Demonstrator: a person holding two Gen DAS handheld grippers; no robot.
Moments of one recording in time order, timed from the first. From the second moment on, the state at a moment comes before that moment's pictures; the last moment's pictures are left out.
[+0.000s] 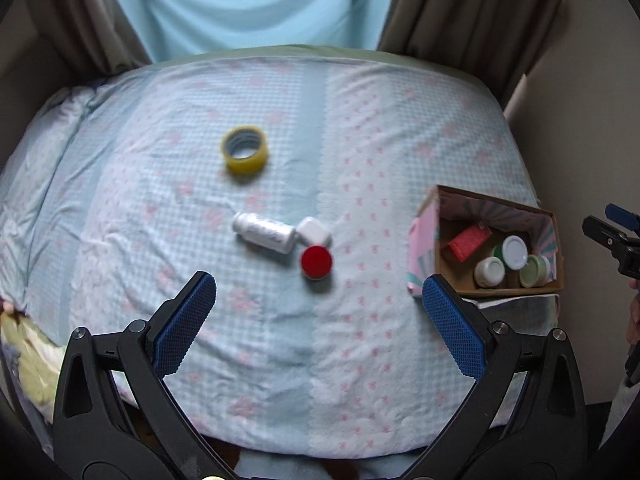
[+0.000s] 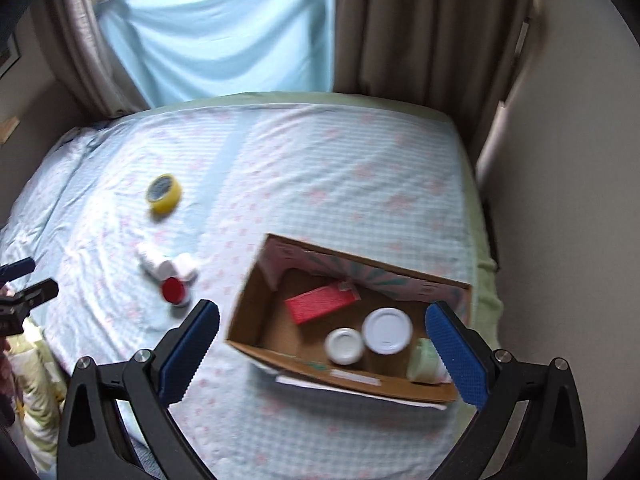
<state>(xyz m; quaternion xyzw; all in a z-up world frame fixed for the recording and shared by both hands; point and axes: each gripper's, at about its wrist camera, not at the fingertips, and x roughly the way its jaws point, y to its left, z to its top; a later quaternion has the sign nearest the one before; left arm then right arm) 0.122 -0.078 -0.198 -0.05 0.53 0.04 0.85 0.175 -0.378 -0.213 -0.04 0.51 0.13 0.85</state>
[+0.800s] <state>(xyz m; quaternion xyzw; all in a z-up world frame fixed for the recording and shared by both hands) 0.206 0.128 -0.249 -0.05 0.55 -0.02 0.84 0.175 -0.156 -0.241 -0.04 0.54 0.13 0.83</state>
